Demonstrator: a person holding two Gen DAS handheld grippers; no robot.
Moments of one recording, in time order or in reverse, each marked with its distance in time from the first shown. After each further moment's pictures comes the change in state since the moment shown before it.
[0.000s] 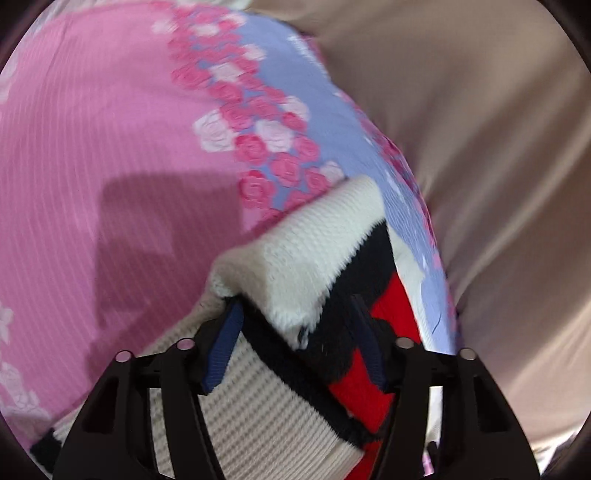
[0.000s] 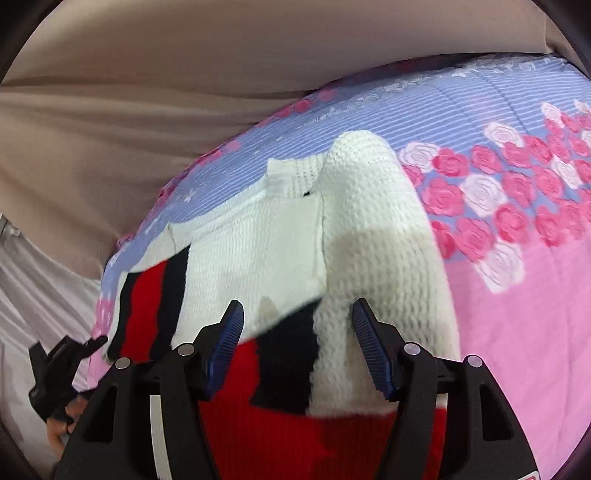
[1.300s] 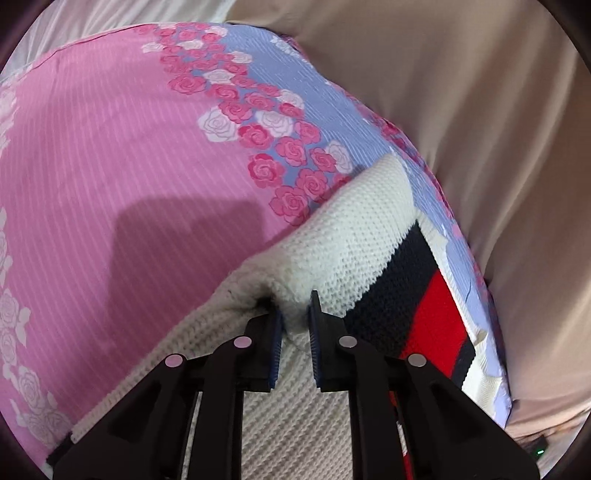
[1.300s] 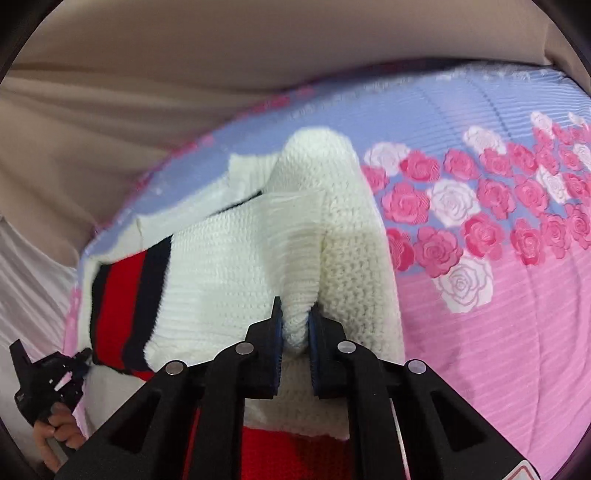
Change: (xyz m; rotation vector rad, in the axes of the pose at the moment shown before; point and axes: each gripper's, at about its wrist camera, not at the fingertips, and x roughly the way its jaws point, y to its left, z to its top) left arm 0.001 0.005 -0.031 0.205 -0.037 0.102; right arm -0.013 -0.026 0.003 -0.069 -0.002 -0.078
